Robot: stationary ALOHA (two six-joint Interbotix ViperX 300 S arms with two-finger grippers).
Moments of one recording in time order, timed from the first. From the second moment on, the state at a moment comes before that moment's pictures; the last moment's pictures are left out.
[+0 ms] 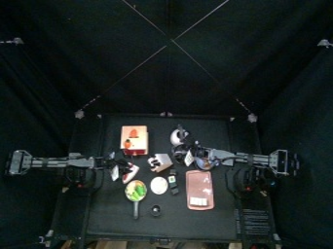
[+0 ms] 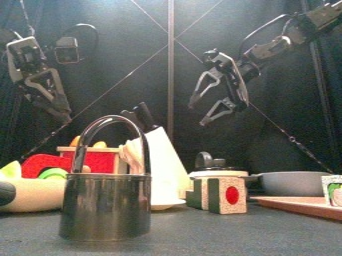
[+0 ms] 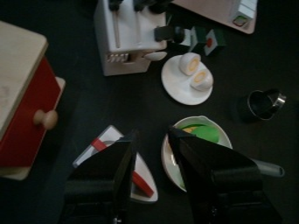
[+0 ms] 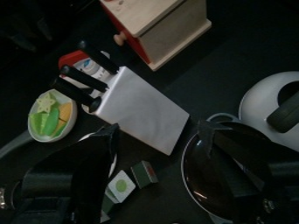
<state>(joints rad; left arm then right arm) 0.19 -0.70 1.08 -0.08 0.40 -0.27 -0.27 -0.27 0.74 -0.22 0.07 0.57</state>
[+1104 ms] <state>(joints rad) -0.28 -0.53 1.01 0.58 0.80 -1.41 -0.24 -0.25 0.78 -0.23 0.06 0.57</state>
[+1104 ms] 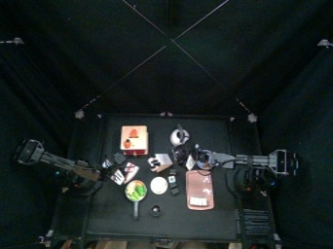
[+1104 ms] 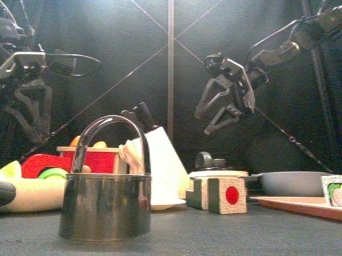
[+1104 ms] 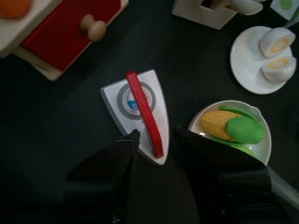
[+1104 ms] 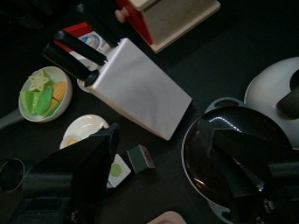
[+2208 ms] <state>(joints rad) -0.27 -0.31 1.02 0.56 0.67 -1.44 -0.23 -0.21 0.79 -0.23 0.07 0.57</state>
